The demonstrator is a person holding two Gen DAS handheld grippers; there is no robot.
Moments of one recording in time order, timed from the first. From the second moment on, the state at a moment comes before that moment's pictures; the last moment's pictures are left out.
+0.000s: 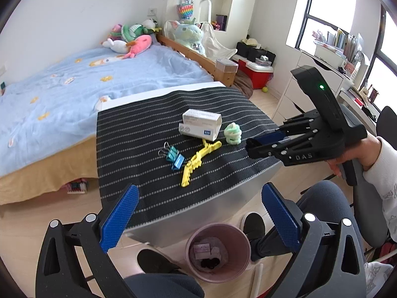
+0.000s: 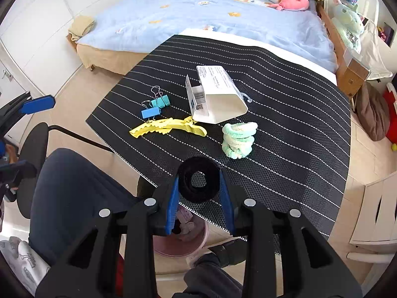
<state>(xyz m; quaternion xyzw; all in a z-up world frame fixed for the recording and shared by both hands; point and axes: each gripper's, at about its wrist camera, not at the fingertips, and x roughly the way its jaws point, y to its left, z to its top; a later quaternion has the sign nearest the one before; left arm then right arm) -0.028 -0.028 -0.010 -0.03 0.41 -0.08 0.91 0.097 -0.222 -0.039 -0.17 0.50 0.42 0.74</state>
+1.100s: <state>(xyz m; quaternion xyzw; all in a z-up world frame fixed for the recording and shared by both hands) 0.140 -0.042 -0.036 0.04 0.46 -0.22 0.86 0.098 -0.246 -0.029 -0.15 0.50 0.41 0.75</state>
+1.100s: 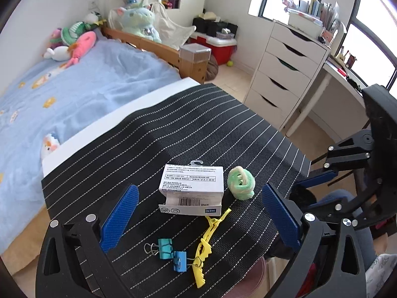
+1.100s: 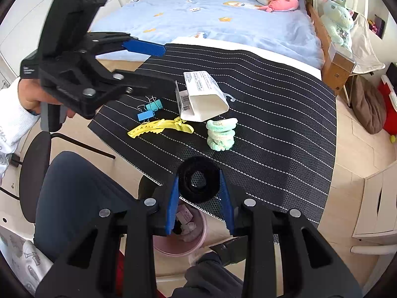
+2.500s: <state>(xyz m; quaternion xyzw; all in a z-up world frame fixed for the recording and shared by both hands) 0.141 -0.034 -0.031 0.01 0.46 -0.19 0.87 0.103 -0.244 -0.023 -0.14 0.49 0.42 0.75</state>
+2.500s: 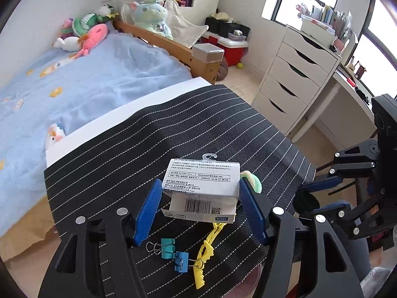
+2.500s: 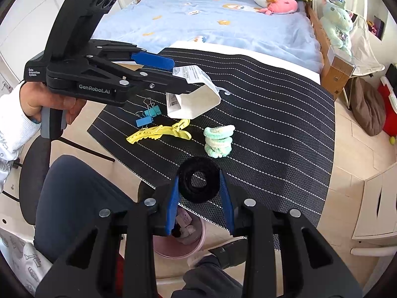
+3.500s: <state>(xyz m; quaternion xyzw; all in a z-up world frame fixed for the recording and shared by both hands) 0.010 -0.050 0.030 0.00 0.40 -0.17 0.90 0.026 -0.263 0.032 -0.14 0.42 0.46 0.77</state>
